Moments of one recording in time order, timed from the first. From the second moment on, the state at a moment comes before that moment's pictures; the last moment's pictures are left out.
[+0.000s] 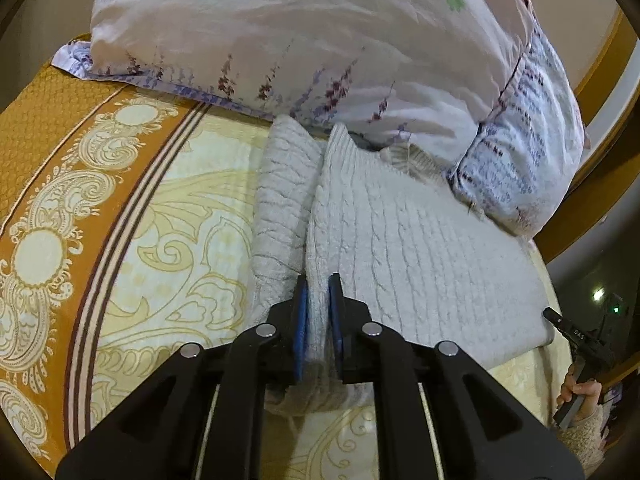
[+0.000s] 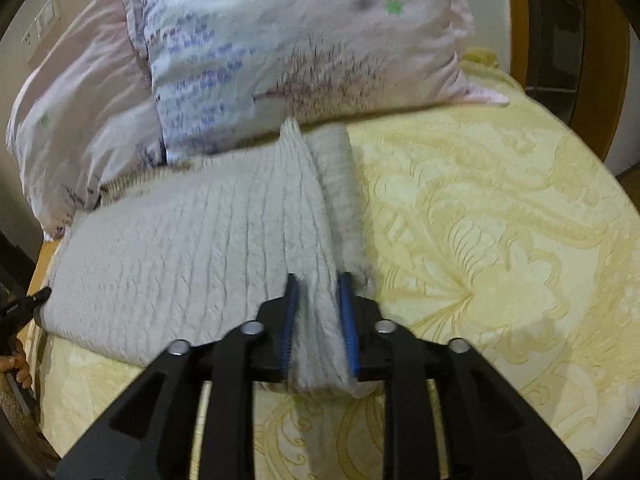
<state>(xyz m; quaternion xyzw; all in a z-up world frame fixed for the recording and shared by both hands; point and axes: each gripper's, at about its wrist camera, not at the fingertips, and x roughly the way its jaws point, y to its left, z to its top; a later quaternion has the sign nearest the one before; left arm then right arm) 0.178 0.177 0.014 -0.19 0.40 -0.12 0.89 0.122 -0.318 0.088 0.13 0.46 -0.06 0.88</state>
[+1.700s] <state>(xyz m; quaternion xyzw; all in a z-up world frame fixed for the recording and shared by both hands) 0.243 0.171 0.003 -0.28 0.44 -0.15 0.84 0.178 -0.252 0.068 0.10 0.50 0.04 0.86</state>
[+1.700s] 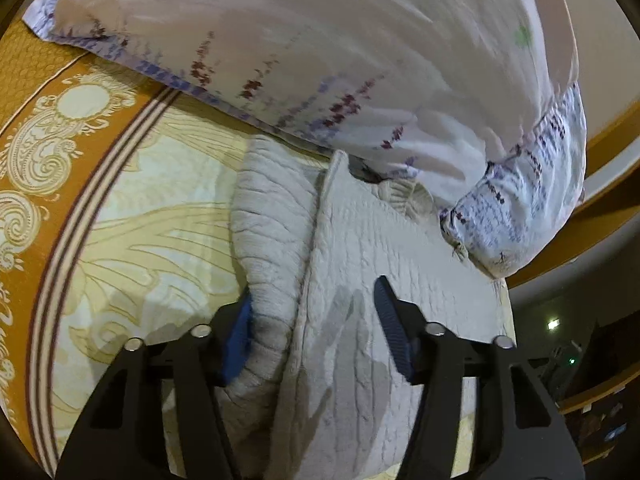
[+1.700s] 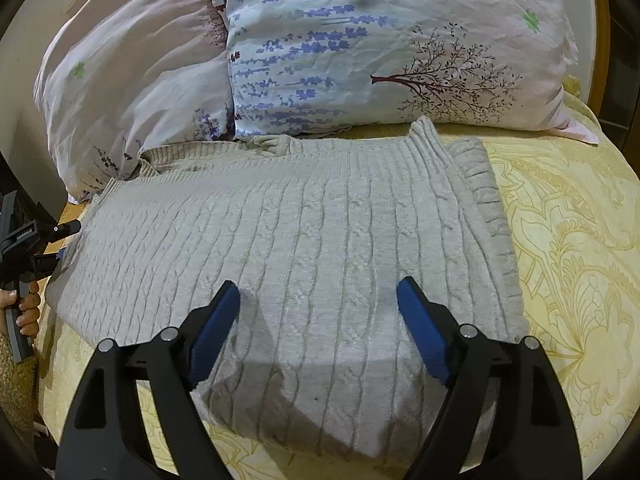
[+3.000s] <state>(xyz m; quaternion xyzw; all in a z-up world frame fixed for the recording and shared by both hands) 0.242 -0.094 0.045 -0.23 0.42 -0.36 0.80 0.158 -0.312 0.094 0.19 0.45 0.03 0.87</state>
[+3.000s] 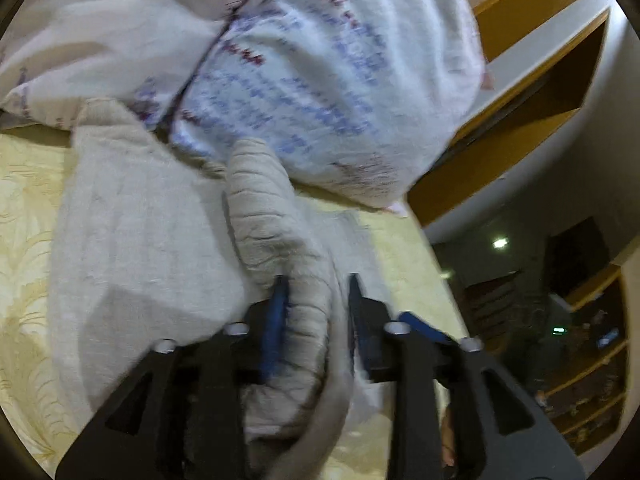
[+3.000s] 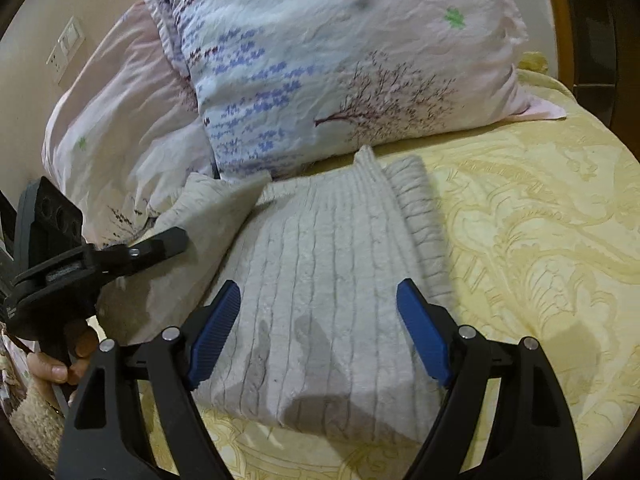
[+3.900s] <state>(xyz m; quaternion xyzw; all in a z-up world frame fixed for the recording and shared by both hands) 0.227 -0.007 0.025 -0.19 0.45 -0.23 0.84 0.214 -0.274 0.051 0.34 0.53 0.15 0.76</state>
